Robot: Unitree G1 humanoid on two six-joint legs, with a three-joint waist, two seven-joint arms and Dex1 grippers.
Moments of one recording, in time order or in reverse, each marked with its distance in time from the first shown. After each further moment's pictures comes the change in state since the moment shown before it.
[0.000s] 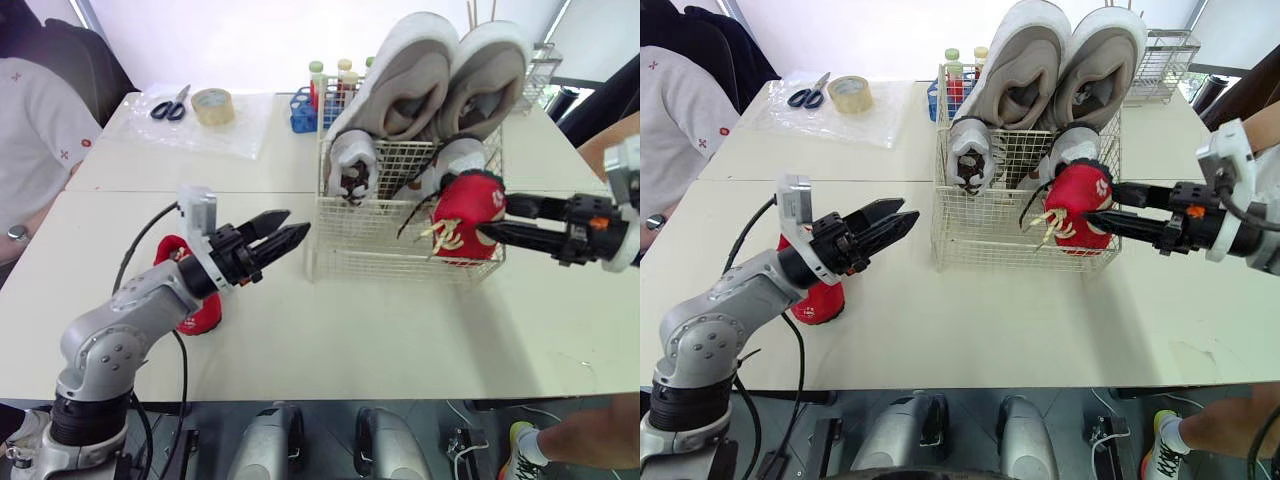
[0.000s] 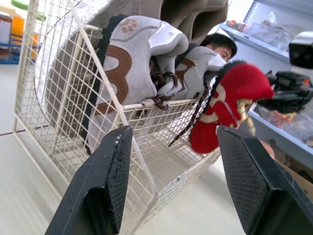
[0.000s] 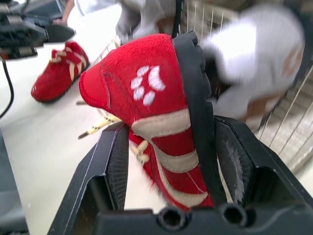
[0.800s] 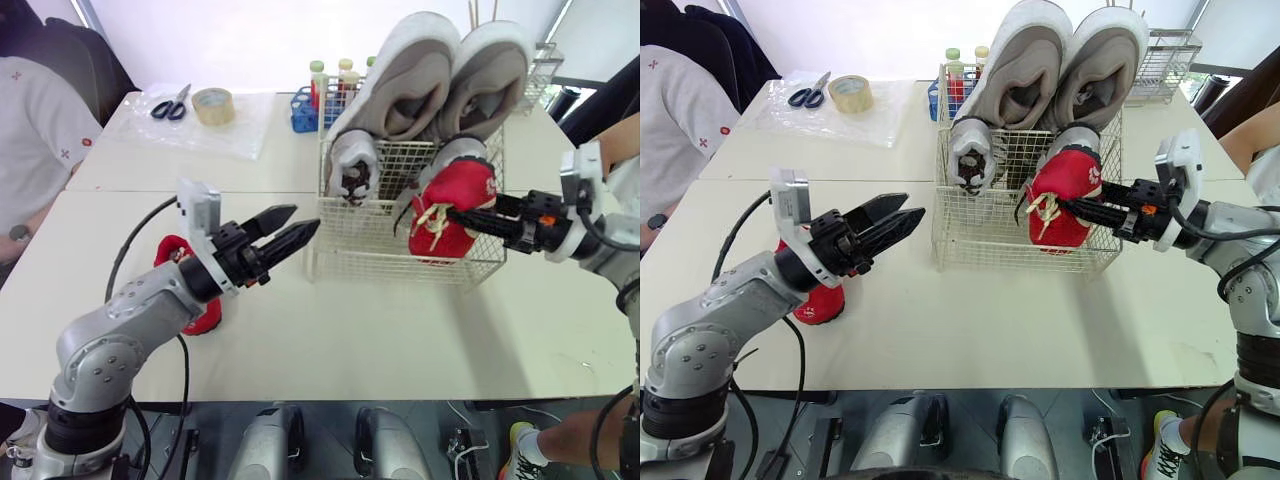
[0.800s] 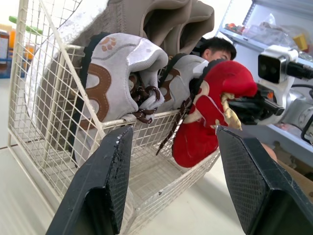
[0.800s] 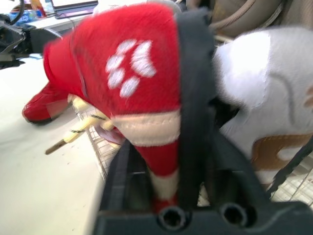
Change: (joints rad) left arm 0.002 0.023 -0.001 -0.116 -0.076 0.000 0.136; right arm -0.120 0.194 0.160 0.129 -0.111 -0.270 0.005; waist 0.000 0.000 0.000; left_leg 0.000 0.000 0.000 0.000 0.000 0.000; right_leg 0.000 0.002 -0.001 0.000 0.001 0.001
